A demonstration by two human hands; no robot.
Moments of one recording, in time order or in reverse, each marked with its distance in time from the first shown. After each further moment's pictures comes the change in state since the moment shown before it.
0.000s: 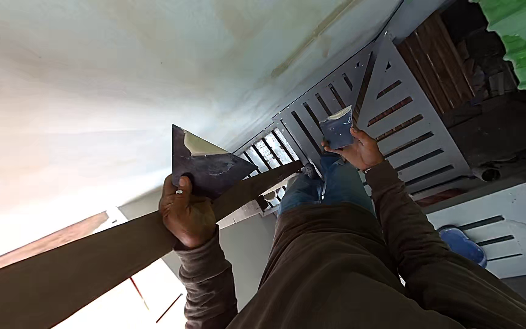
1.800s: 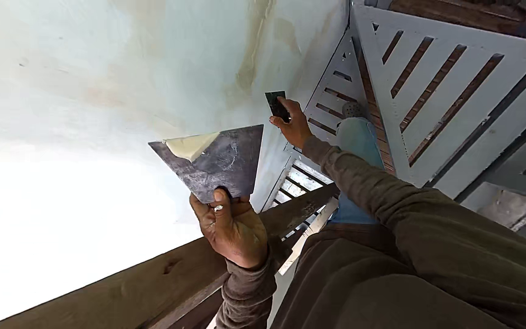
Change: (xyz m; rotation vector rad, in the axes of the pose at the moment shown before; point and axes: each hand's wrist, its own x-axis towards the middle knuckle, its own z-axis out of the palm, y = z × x) left_hand -0.017 -0.159 0.033 -0.288 -0.270 0.229; right_hand 0.203 0.143 0.029 -0.750 0.430 -0.758
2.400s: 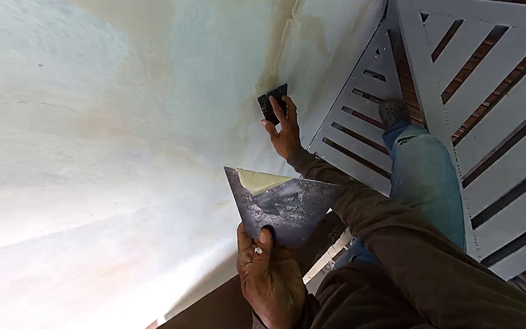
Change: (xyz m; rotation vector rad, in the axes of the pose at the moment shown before) left_hand -0.016 -0.015 -0.003 -0.111 0.081 -0.302; right_hand 0.051 0.031 0.117 -0.073 0.254 -0.267
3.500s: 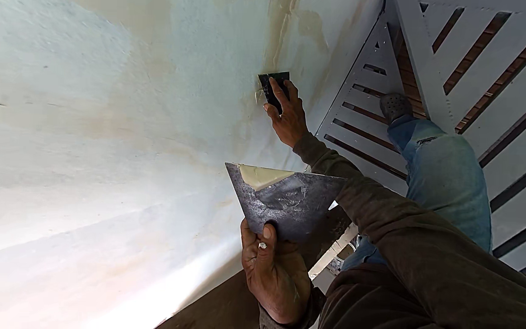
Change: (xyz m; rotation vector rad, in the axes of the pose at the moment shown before) left_hand 0.000 0.000 0.000 -0.014 -0.019 0.011; right_hand 0.032 -0.045 -0.036 -0.123 -0.141 0.138
